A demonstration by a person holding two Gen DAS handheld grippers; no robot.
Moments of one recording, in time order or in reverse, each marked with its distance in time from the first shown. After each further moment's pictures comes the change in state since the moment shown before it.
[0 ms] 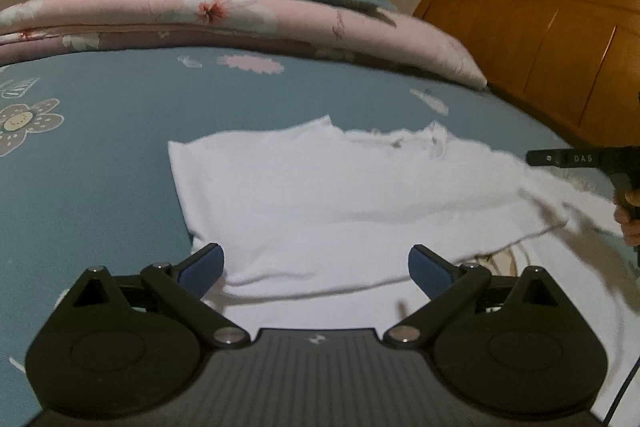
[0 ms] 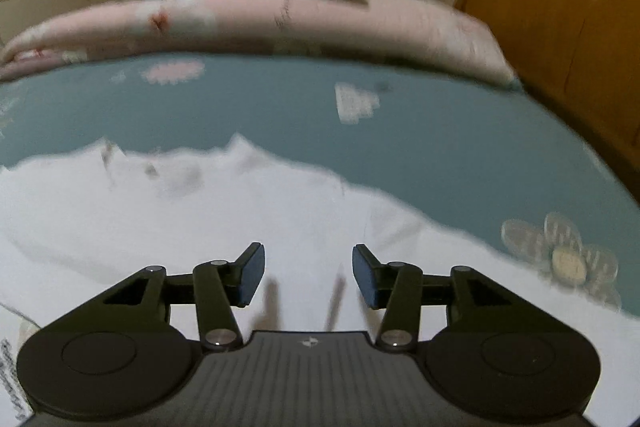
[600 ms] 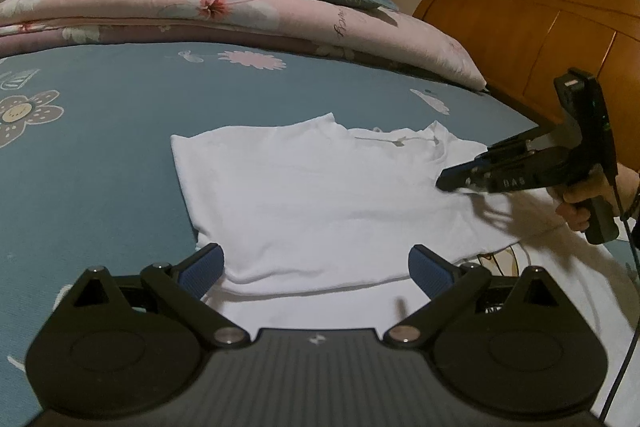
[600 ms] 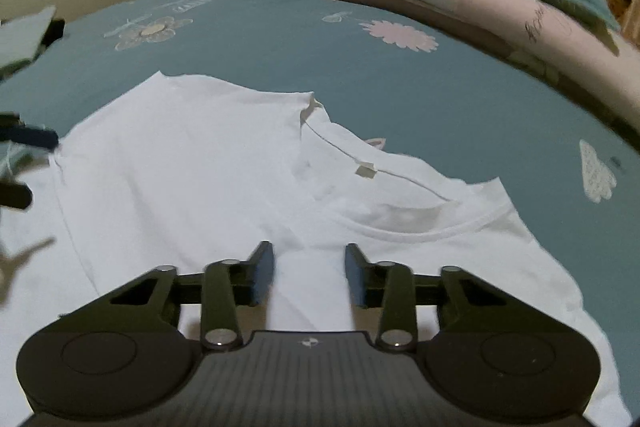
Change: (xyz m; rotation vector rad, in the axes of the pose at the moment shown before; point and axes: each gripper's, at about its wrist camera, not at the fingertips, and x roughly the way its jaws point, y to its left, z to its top) left arm 0.003 0.004 -0.001 -0.006 0.015 -0.009; right arm 0.081 0.078 0.018 -0.381 0.160 0.478
